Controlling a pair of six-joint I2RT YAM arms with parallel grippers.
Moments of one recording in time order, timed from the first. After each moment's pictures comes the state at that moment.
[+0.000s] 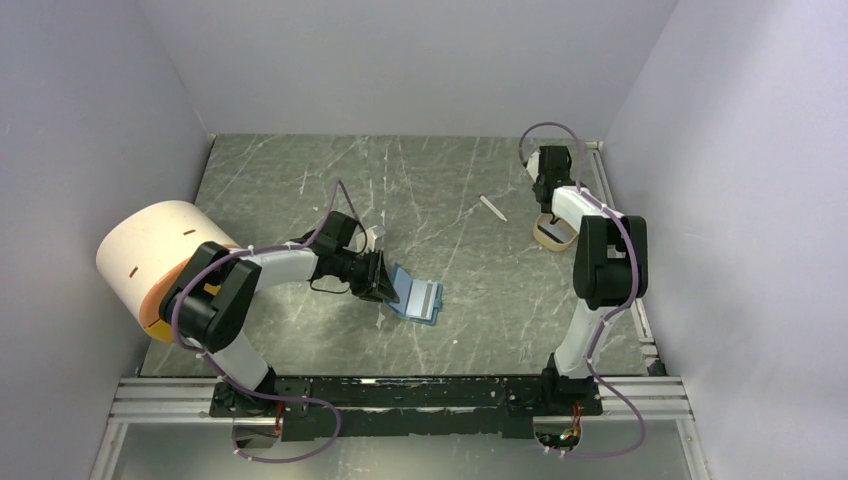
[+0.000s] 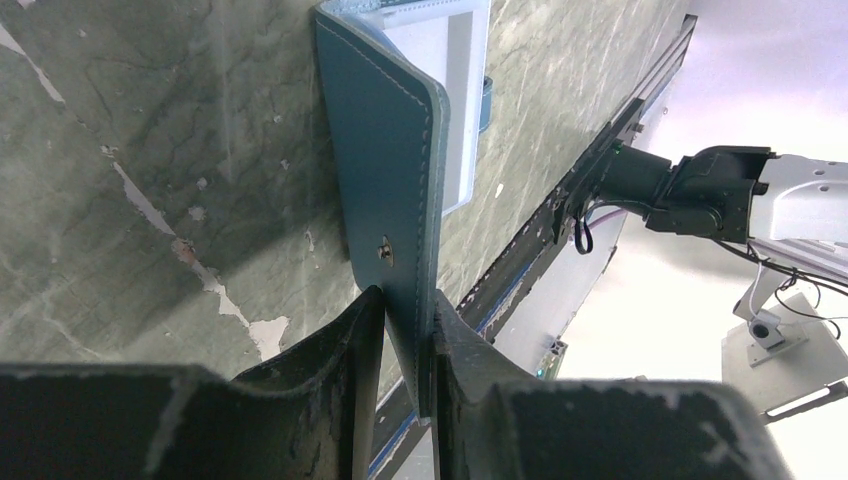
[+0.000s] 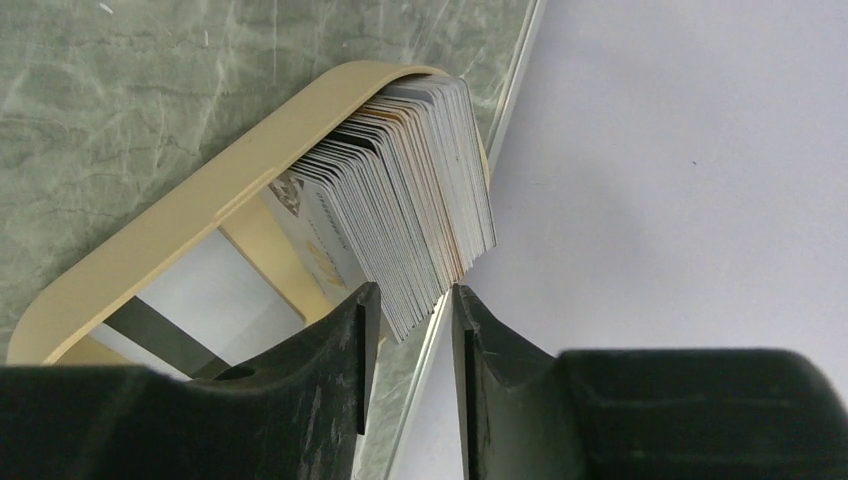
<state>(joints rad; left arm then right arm) -0.50 1.66 0.77 -0.12 0.76 -0.61 0.01 1.91 1.28 -0.21 0.50 -0.74</state>
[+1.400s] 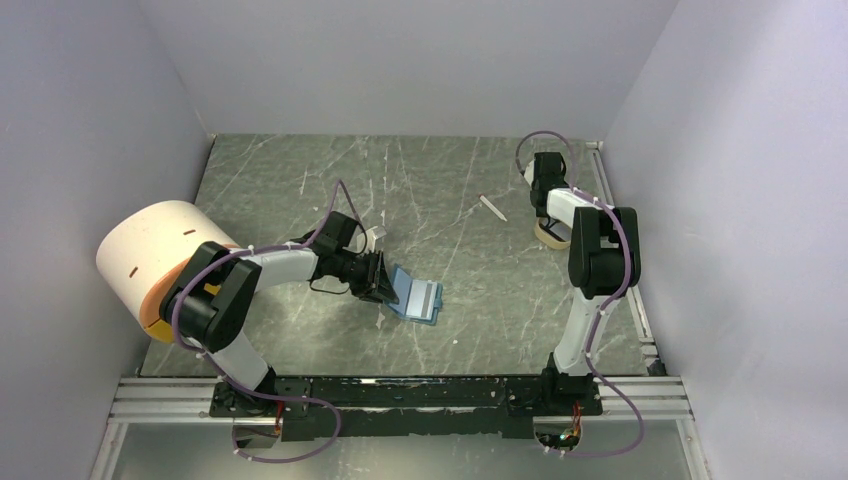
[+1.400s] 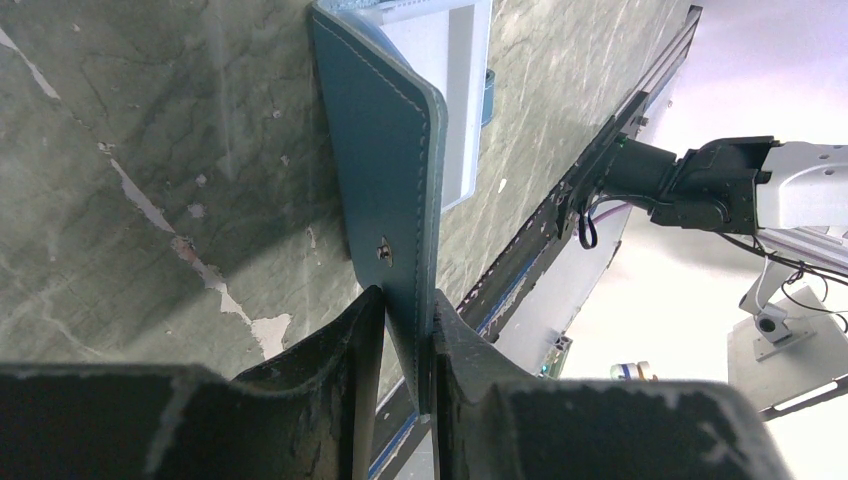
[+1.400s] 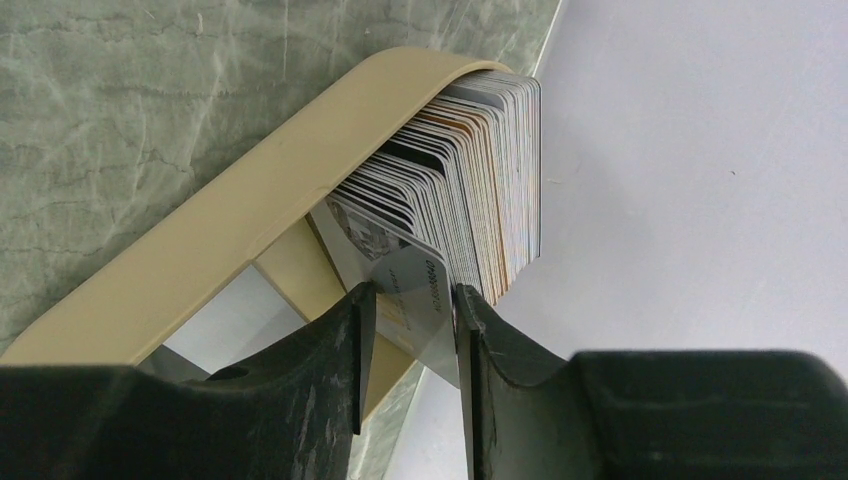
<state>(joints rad) -0.50 1.66 0.77 -0.13 0.77 -0.59 0.01 2.00 1.28 -0.17 0.56 -0.78</state>
